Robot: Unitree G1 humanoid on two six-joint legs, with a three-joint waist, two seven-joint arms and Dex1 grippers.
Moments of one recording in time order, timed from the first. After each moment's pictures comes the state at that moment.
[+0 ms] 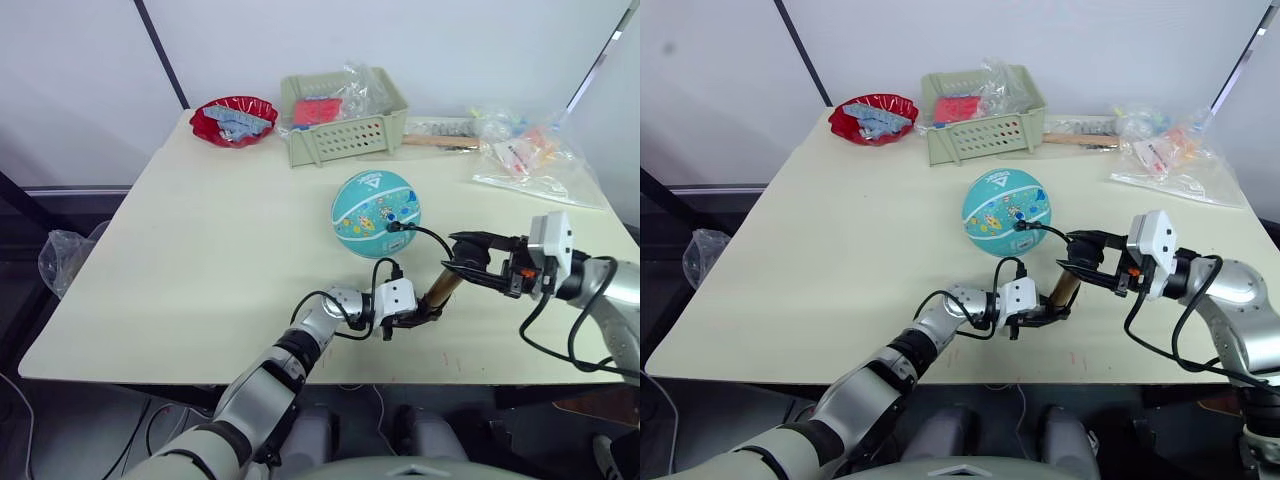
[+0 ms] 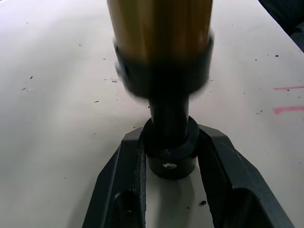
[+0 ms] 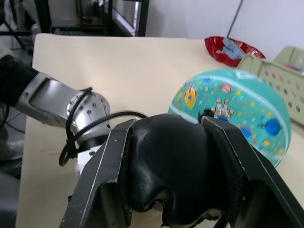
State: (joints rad) left arm -0.63 0.05 -0.47 0.96 0.14 -0.38 -0.90; right arm -0.13 -0.71 -0.05 -0.24 0.52 0.18 1.03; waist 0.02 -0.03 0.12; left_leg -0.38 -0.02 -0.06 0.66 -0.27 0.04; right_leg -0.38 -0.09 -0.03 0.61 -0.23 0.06
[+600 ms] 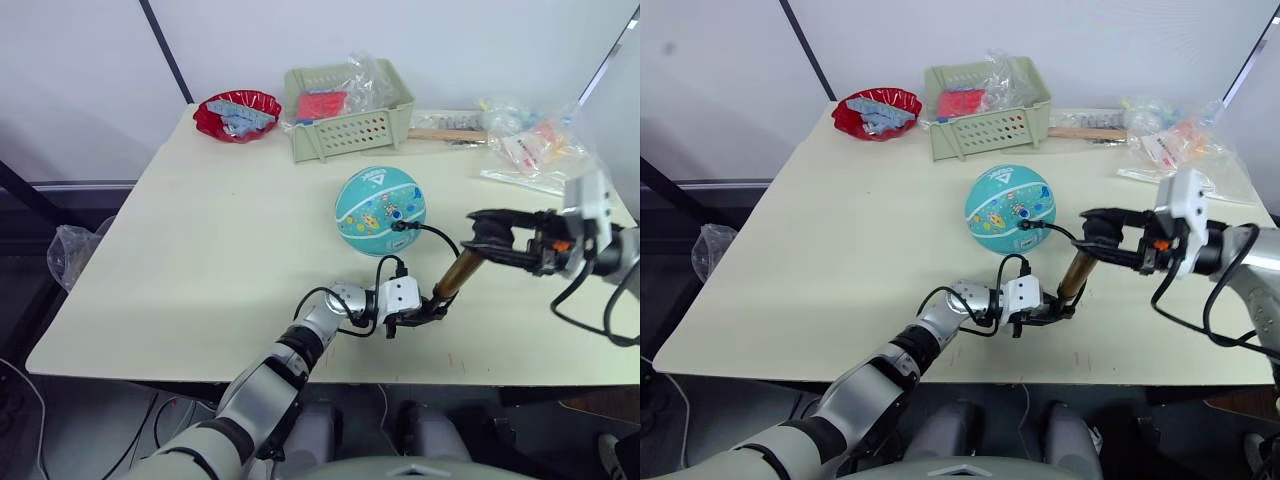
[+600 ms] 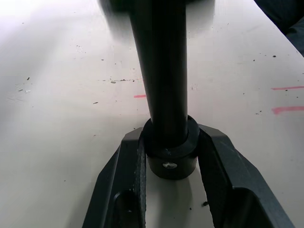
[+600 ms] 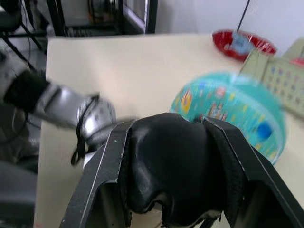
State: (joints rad) left arm -0.65 0.04 -0.47 0.96 0.14 -0.39 -0.91; right arm -0.30 -0.88 -0.20 -0.32 0.76 0.47 1.05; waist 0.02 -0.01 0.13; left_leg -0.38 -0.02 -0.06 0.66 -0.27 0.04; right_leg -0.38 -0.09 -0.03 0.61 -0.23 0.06
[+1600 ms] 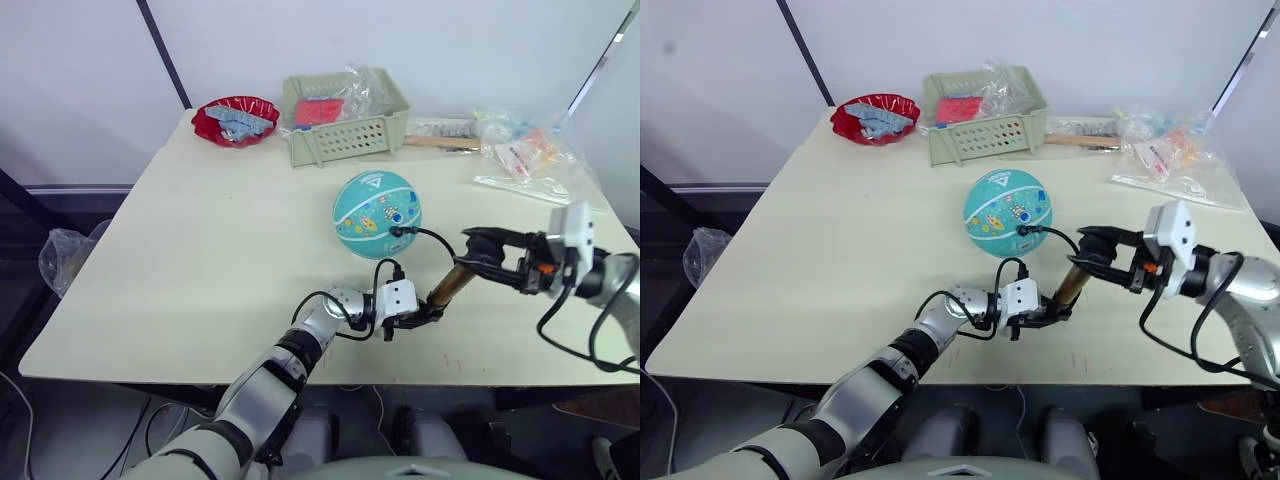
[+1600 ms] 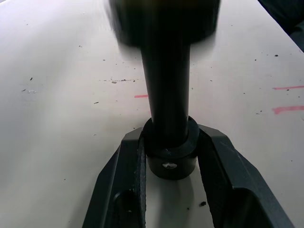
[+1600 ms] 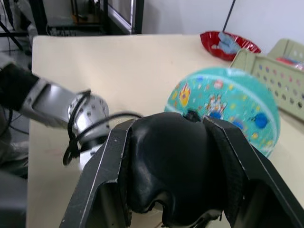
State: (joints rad) left arm -0.64 0.04 -0.47 0.97 0.15 -0.39 -0.90; right arm -0.10 -0.77 -0.09 -0.29 0.57 0.24 1.02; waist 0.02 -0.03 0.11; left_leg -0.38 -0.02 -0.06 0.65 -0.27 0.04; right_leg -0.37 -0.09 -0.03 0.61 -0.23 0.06
